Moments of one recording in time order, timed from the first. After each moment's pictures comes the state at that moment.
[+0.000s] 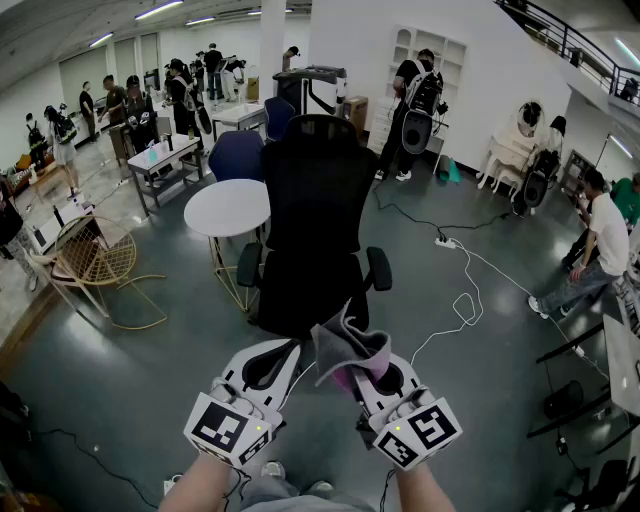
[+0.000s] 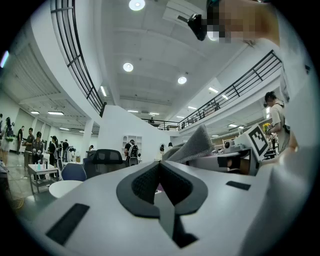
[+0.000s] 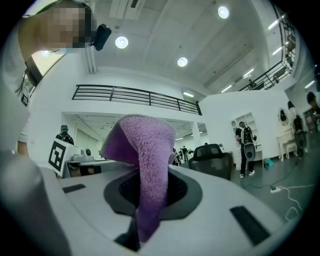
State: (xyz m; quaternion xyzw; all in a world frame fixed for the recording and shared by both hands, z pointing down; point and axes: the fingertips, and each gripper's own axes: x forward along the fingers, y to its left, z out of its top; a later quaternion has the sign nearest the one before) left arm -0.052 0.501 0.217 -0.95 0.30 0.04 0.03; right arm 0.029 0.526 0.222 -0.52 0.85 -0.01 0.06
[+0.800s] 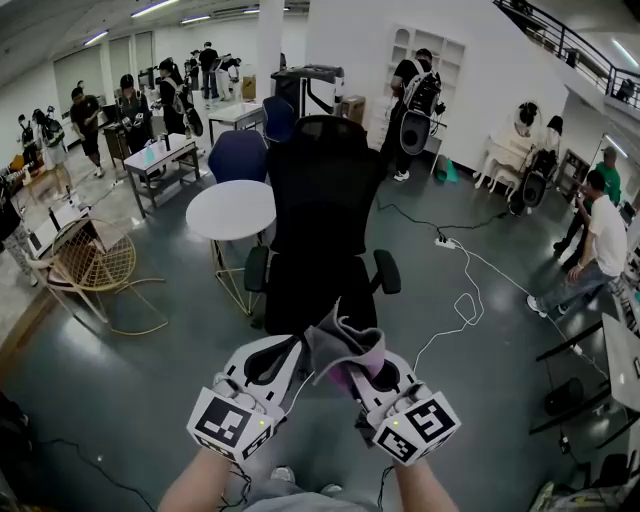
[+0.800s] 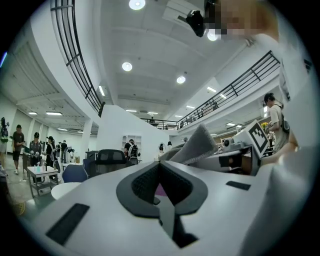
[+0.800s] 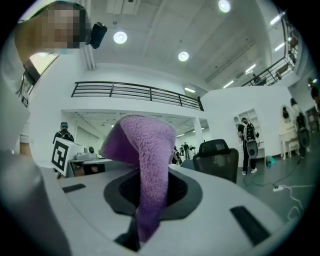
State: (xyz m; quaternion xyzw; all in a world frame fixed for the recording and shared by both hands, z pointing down) left arm -0.090 0.465 0.222 -0.95 0.29 0.04 0.03; right arm -0.018 0.492 0.229 -0.51 0.86 -0.02 0.04
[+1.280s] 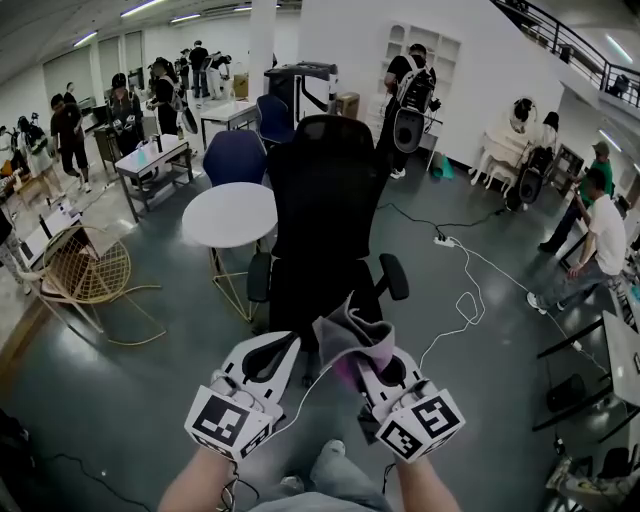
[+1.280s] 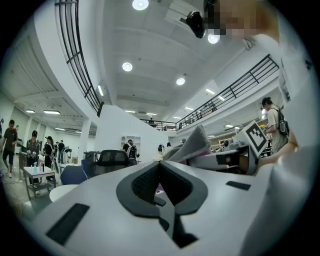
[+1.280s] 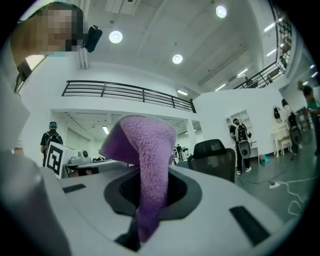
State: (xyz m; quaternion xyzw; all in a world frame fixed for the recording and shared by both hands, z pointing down) left arm -0.112 0.406 0.226 -0.96 0.28 0.04 0.04; right arm -0.025 0.433 0.231 -0.55 0.83 -0.03 0.06
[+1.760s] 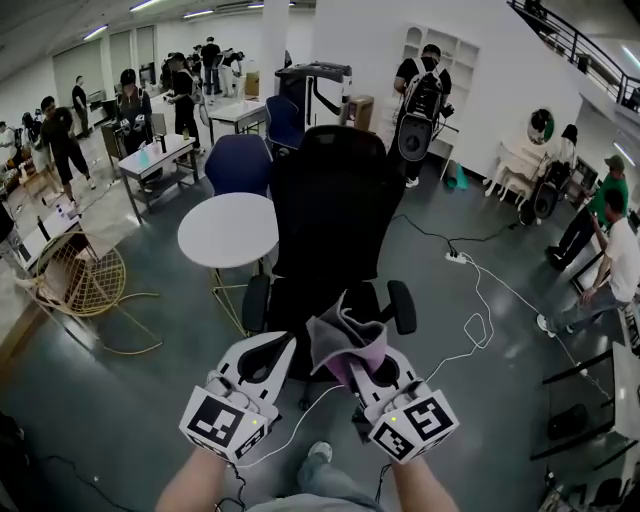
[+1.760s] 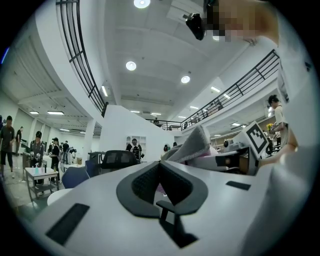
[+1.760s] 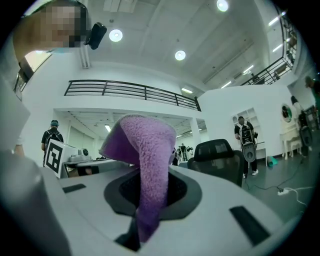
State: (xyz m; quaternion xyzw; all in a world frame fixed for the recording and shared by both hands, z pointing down) left arm -0.073 0.298 0.223 -0.95 0.31 0.05 0.03; right arm 0.009 0.318 0.229 -0.52 0.85 -0.02 0.05
